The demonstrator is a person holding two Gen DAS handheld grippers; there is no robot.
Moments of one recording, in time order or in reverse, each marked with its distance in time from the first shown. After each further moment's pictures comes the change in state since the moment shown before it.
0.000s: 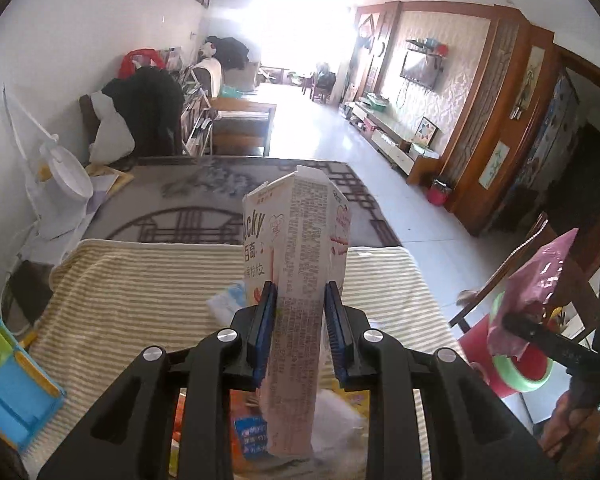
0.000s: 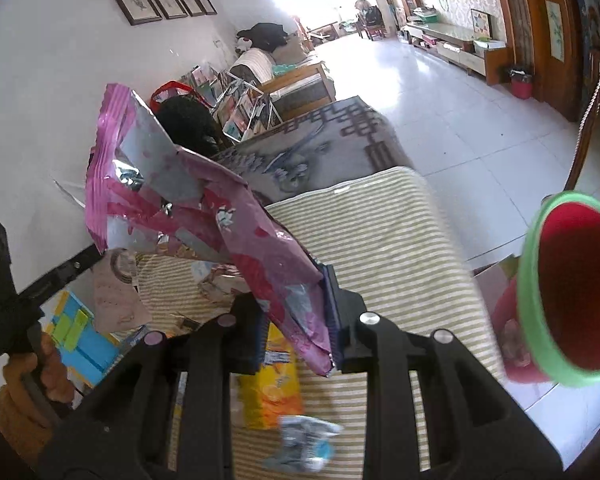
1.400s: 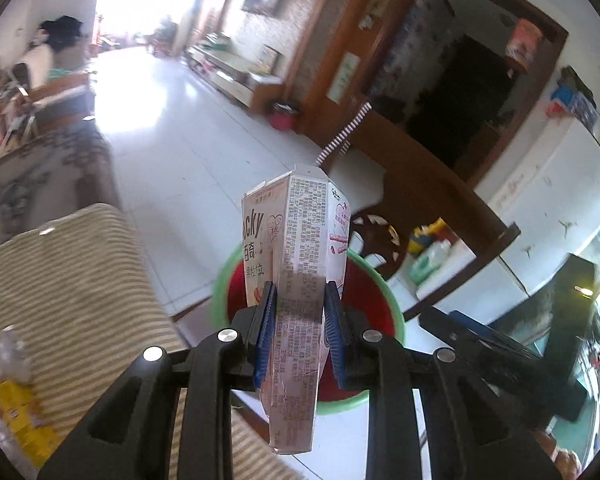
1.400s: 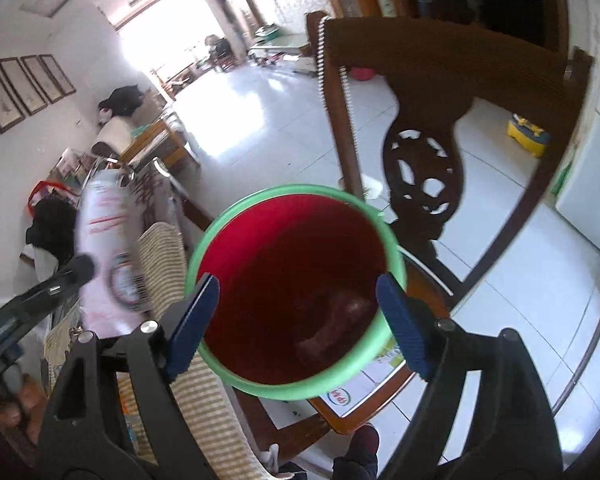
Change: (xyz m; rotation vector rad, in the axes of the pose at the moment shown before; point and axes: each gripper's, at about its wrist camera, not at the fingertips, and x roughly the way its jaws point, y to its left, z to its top) left arm 0.094 -0.357 -0.068 0.272 0.237 -0.478; right arm -0.156 -0.249 -0.040 0.358 -0.140 -0.389
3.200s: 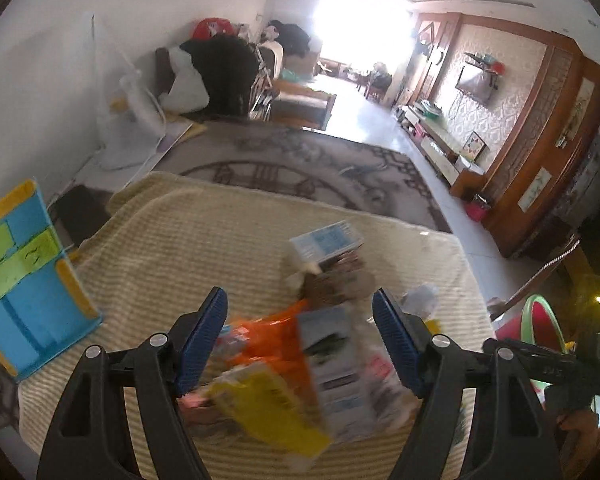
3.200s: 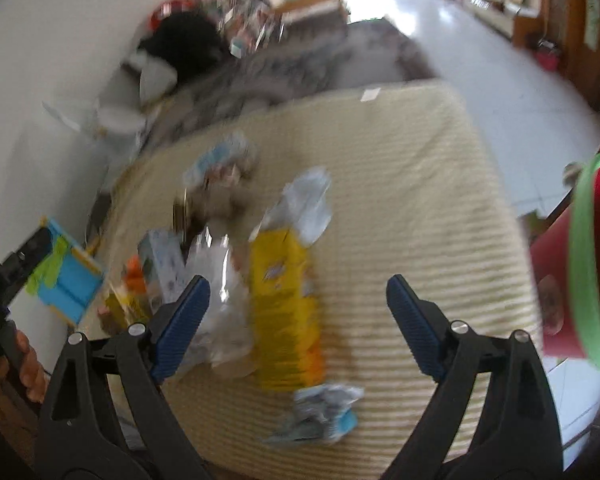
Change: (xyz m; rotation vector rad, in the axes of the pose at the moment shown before) left arm -0.299 0.325 -0.164 -0.453 -0.226 0.566; right arm 0.100 0.339 -0.157 -0.513 0.447 0.310
